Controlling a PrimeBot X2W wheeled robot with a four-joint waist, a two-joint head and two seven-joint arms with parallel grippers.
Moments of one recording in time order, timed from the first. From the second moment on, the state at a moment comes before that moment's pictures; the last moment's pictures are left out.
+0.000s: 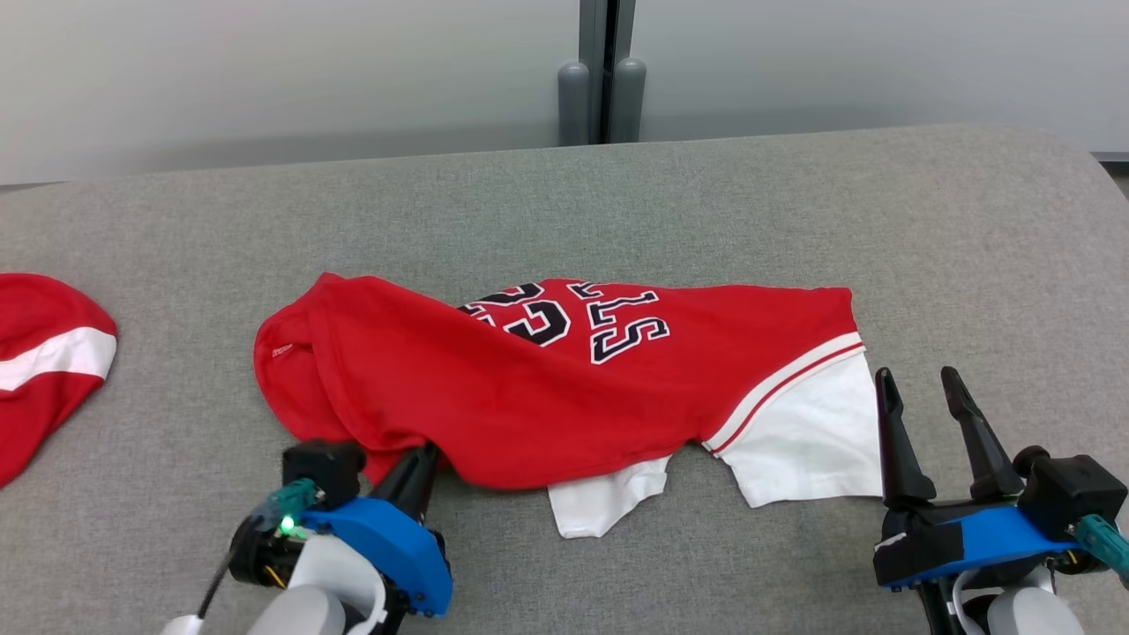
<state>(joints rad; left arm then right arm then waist) -0.22 0.23 -0.47 0.37 -0.56 -0.04 0.04 -0.11 -0.05 -0.05 0.19 0.20 0.13 -0.22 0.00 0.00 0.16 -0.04</state>
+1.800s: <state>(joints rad) 0.03 0.40 -0.33 0.02 -0.50 0.23 -0.06 -0.08 -0.05 -0.07 0.18 0.20 0.13 -0.19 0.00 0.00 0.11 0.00</state>
